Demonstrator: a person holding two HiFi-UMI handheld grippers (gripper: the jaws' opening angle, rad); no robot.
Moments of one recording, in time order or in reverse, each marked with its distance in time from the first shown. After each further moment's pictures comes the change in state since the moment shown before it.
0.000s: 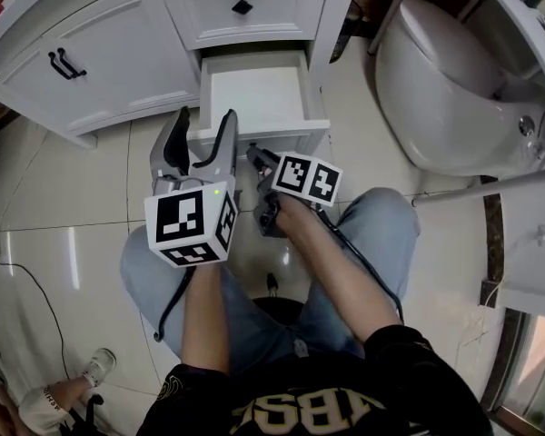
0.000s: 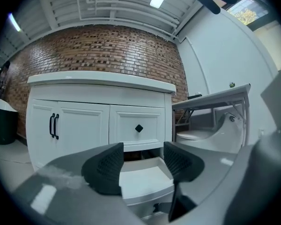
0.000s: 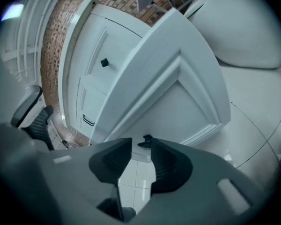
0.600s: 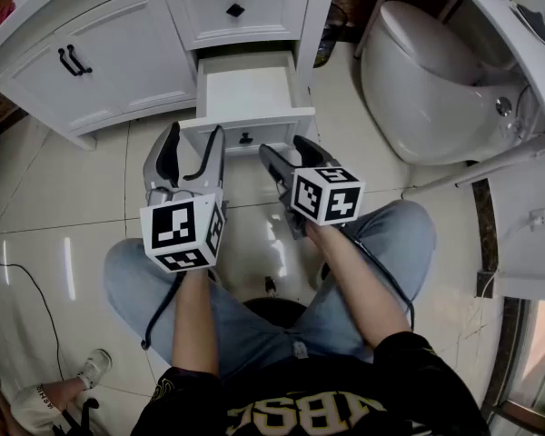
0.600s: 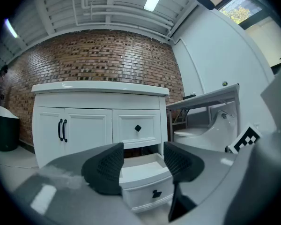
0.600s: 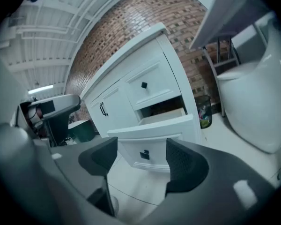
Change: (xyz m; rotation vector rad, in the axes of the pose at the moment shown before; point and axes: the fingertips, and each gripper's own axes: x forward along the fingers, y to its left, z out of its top) left arm -0.063 -0.008 -0.007 0.056 -0.004 -0.003; right arm -0.106 0.040 0.025 -0.562 -0.151 -0.023
